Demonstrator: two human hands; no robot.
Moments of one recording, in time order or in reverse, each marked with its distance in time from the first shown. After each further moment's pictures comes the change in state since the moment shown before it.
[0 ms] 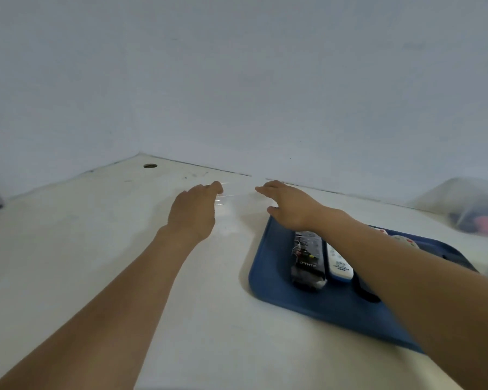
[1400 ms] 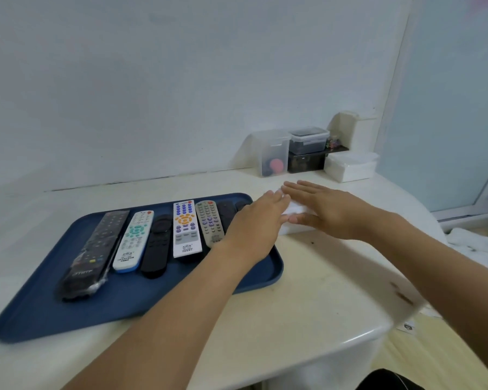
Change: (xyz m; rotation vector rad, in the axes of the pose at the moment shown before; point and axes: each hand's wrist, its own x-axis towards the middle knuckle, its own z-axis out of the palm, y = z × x) left_hand -0.079 0.415 0.065 -0.267 -0.250 0.822; right_hand -0.360 0.224 -0.069 -0.079 0.064 0.431
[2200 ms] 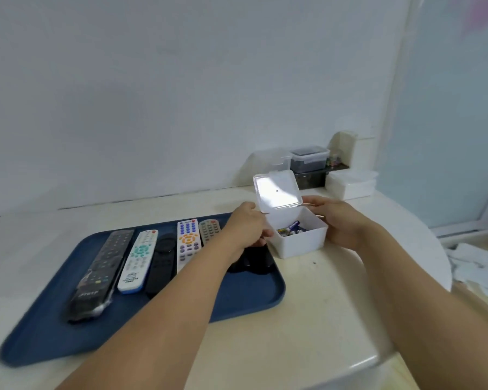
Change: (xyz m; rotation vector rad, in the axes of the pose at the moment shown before) left_hand 0.031 -0.027 -0.006 -1.136 0.021 -0.676; right_hand 0.029 0.016 0.008 1.471 0.182 0.487
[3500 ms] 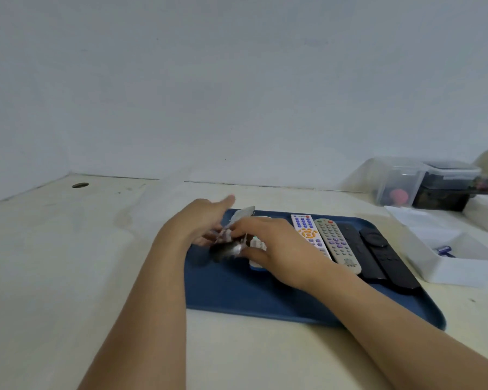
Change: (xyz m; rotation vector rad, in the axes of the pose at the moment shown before) left_hand -0.103 -0.026 -0.260 0.277 0.387 -0.206; right_hand -0.041 0.032 0.294 -0.863 -0.529 -1.002
